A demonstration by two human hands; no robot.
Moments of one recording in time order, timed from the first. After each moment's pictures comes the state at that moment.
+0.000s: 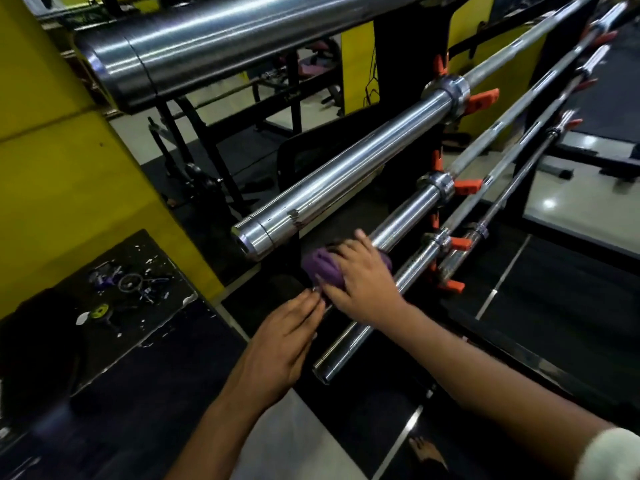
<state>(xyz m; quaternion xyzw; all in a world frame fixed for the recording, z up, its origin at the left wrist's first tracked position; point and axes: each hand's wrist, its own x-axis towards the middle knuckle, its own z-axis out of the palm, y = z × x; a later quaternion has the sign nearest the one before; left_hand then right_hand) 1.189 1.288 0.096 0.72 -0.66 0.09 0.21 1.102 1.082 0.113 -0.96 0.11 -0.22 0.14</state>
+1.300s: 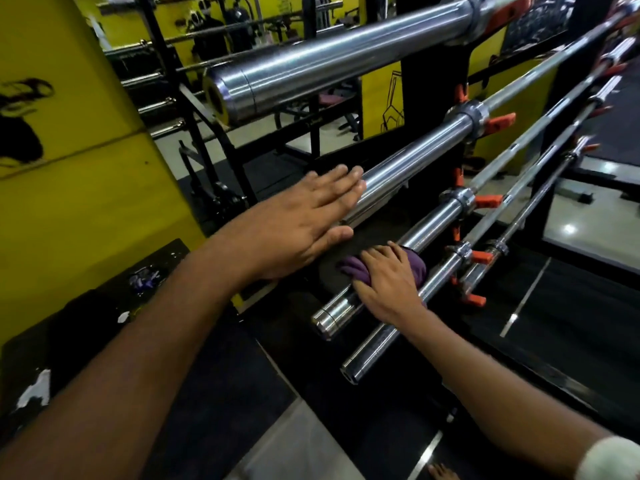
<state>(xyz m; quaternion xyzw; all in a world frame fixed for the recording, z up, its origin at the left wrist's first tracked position) 1.215 1.268 0.305 0.71 -0.69 0.13 -0.03 1.105 1.108 0.129 -0.95 0.17 -0.23 0.15</state>
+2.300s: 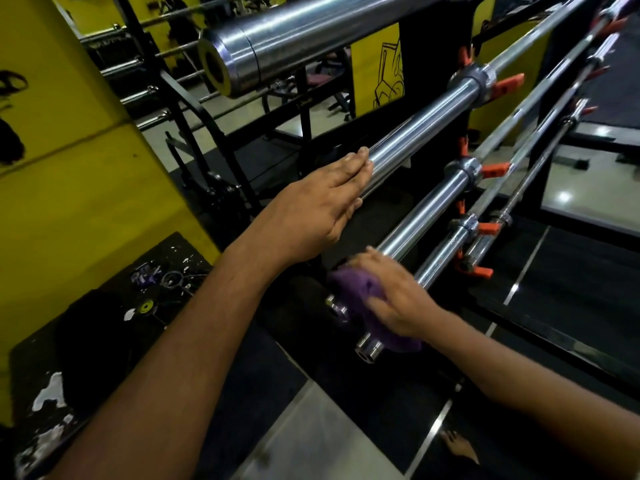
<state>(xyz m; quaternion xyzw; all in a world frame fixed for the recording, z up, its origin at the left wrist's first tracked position) 1.227 1.251 0.273 0.70 -0.69 0.18 0.09 1.080 1.145 0.115 -0.93 0.03 -0.25 0.28</state>
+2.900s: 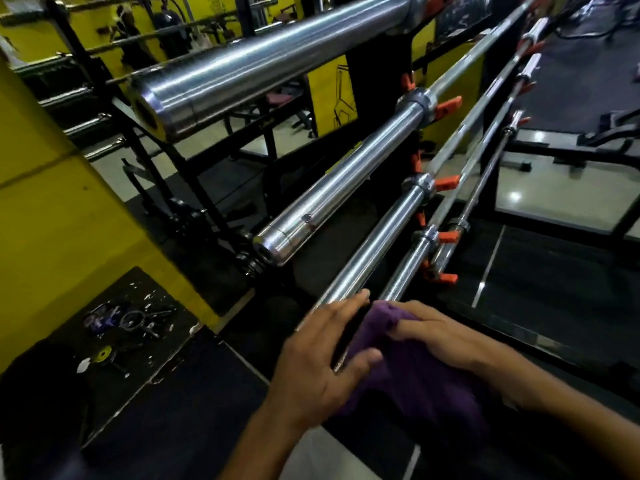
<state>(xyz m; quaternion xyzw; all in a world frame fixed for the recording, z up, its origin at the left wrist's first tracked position) 1.142 1.304 0.171 0.66 -0.66 -0.03 0.36 0.996 1.140 0.164 -0.70 0.11 -0.08 0.70</state>
